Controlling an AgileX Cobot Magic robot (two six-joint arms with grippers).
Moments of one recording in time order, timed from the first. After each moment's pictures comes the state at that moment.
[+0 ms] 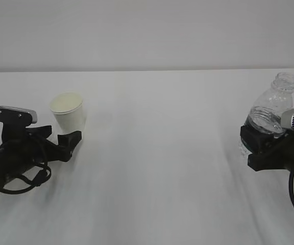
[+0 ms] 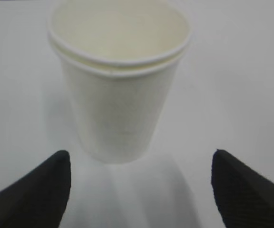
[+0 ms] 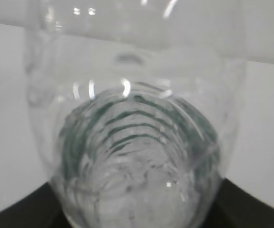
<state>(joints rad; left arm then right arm) -0.23 2.15 -0.60 0.16 -1.15 -0.15 0.10 1.79 -0.31 -0.26 -1.12 -0.02</state>
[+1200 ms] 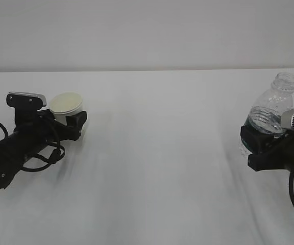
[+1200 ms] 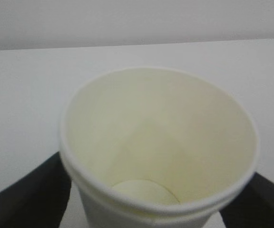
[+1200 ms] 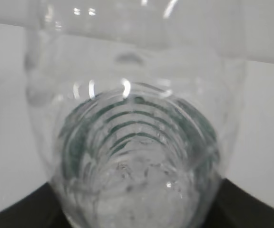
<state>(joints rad) -0.23 2.24 -0.80 0.12 -1.15 -0.15 0.10 1.79 -0.31 -0.26 -1.12 -0.02</state>
